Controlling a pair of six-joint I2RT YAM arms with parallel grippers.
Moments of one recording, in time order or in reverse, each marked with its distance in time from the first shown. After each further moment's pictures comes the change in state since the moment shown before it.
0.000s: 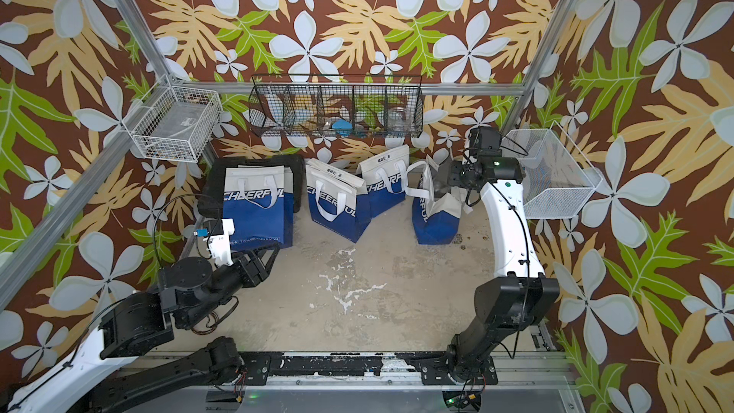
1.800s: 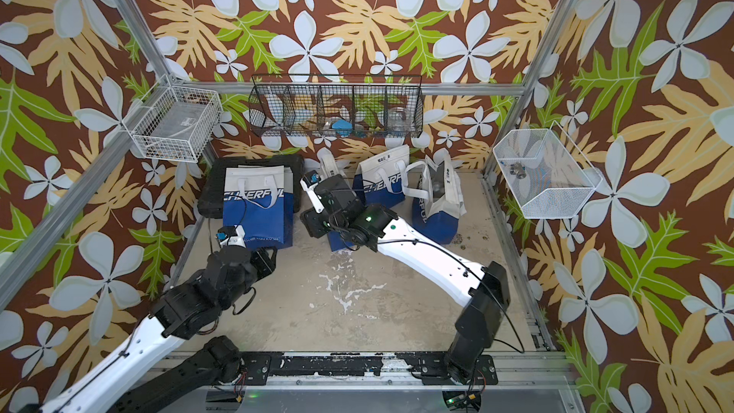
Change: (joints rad) left arm 0.542 0.090 -0.305 0.145 0.237 -0.080; right arm 0.896 0.153 -0.137 0.476 -0.064 0.071
